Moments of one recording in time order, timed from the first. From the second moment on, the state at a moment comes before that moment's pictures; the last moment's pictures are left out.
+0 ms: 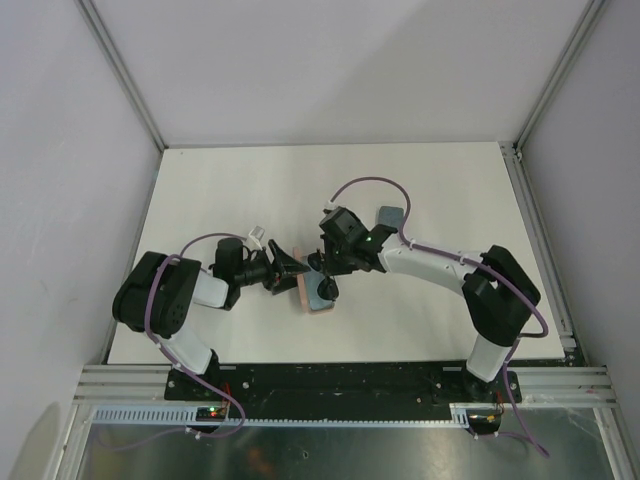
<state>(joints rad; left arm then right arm) -0.22 1.66 0.36 0.77 0.80 -1.05 0.86 1.74 1.26 -0.45 0.04 0.66</state>
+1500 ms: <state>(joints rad) -0.22 1.65 0.37 0.74 0.80 -1.04 0.94 1.89 1.21 -0.23 0.17 0.71</state>
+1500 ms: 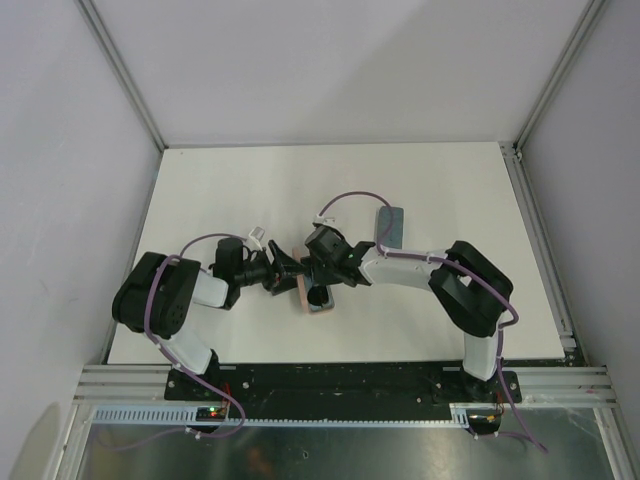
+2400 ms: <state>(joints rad) -0.24 1.57 0.64 0.14 0.59 -0.73 0.82 1.36 0.91 -0.27 0.15 0.71</state>
